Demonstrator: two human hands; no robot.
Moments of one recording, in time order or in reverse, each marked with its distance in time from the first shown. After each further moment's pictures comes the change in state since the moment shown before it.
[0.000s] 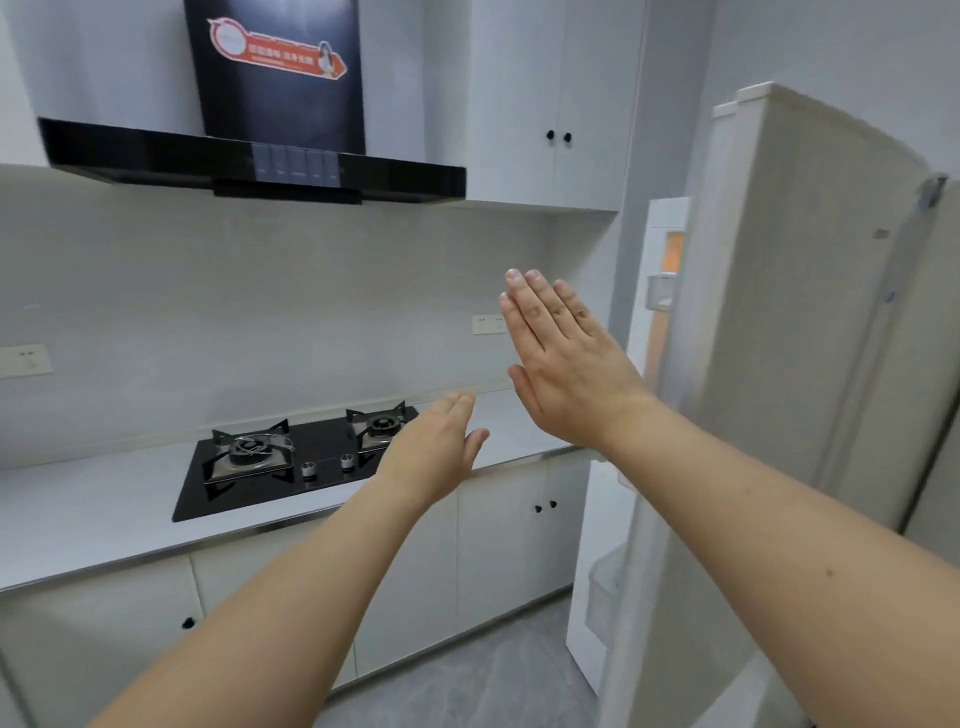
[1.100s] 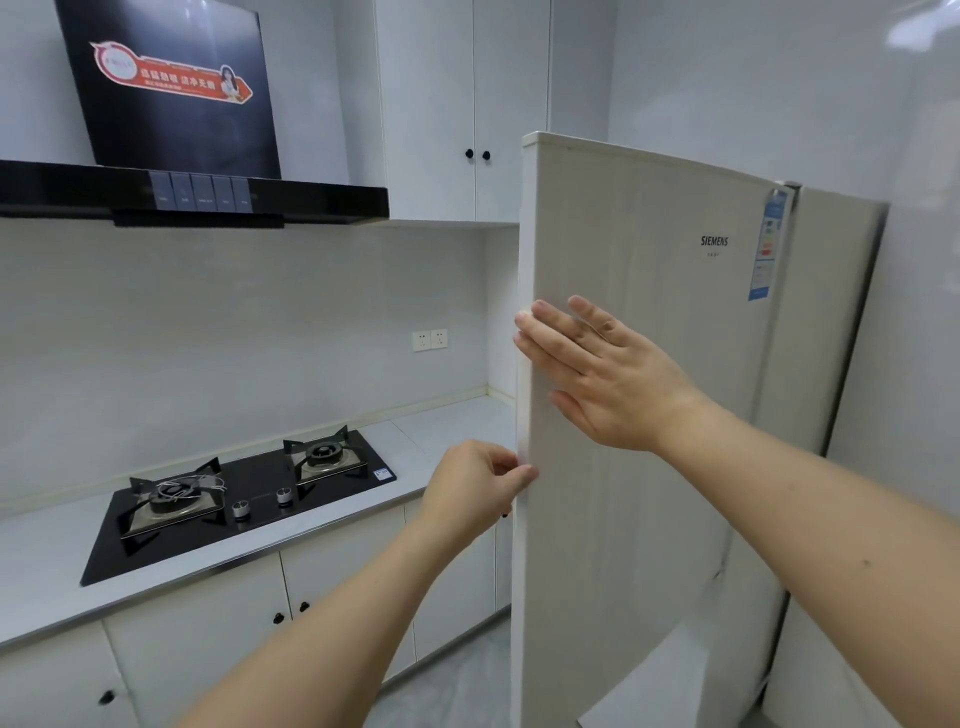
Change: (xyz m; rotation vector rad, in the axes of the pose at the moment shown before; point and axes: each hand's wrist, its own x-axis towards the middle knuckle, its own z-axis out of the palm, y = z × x) left_hand 0.005 0.128 0.028 -0.640 -0.163 -0.143; right_hand -0.080 0.120 -0.007 -0.320 -0.019 -0.203
